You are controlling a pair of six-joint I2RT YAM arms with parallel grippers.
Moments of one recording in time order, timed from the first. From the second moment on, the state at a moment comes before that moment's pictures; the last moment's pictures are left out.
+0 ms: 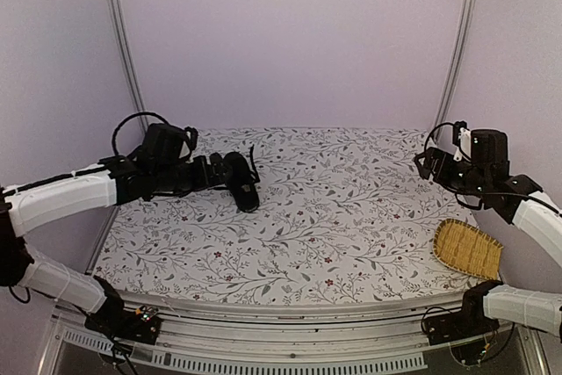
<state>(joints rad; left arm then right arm) -0.56 1.21 0.86 -0.24 -0.06 -0.66 0.26 0.90 0.75 -0.32 0.05 0.43</state>
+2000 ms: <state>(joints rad) -1.04 1.82 1.82 -0.95 -0.67 -0.01 0.50 0.94 0.51 0.09 -0.59 0.44</state>
